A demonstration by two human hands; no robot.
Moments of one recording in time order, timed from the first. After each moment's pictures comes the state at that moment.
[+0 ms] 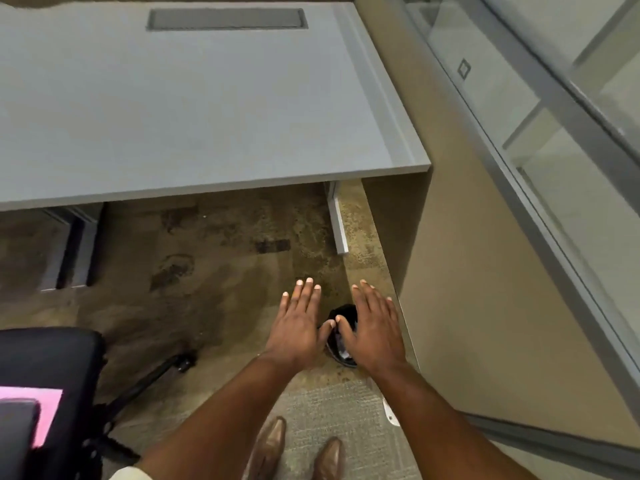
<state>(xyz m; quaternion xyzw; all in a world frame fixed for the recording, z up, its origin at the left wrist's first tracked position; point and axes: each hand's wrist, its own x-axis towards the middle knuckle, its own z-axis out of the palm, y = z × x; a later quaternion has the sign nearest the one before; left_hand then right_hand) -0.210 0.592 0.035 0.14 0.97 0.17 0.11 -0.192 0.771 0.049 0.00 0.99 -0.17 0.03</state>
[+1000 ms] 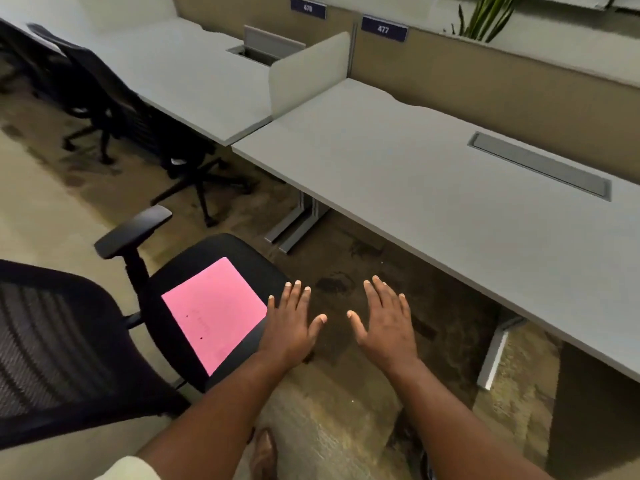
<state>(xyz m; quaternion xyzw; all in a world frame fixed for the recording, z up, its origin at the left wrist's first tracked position) -0.073 0.243 0.171 -0.29 0.94 0.17 0.01 -0.207 0.407 0.186 -0.38 0.91 -0.14 -0.01</state>
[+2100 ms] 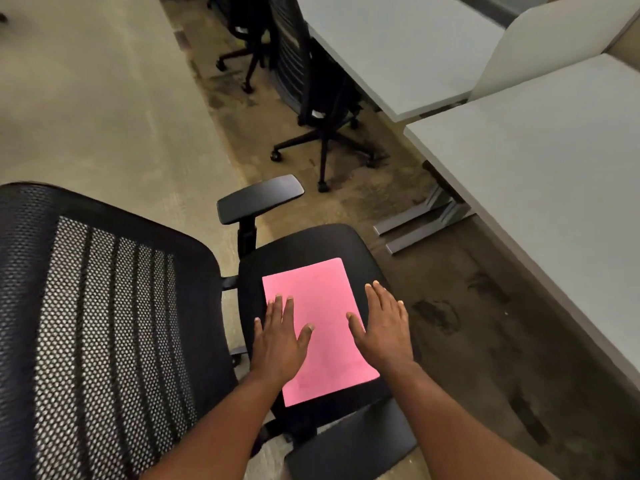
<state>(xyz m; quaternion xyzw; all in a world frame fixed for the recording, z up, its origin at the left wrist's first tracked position) 0.037 0.005 0.037 -0.60 0.77 0.23 0.02 -0.168 0.062 0.049 -0.52 0.83 -0.08 0.17</state>
